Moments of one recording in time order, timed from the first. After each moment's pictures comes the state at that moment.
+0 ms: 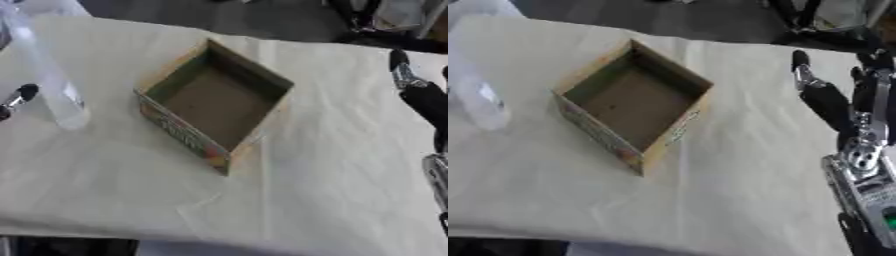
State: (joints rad) left arm -0.46 0.61 -0.01 -1.29 0.04 0.03 0.00; right arm -0.18 -0.40 0.07 -1.98 -0.14 0.21 -0.67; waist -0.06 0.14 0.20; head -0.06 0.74
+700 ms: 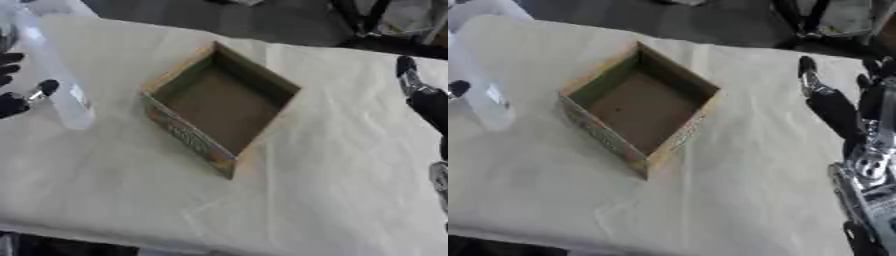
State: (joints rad) left arm -0.53 0.61 -0.04 -1.25 0.03 0.02 -0.08; right arm -0.18 -0.39 0.08 -1.98 -0.15 0.21 -0.67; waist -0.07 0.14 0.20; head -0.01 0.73
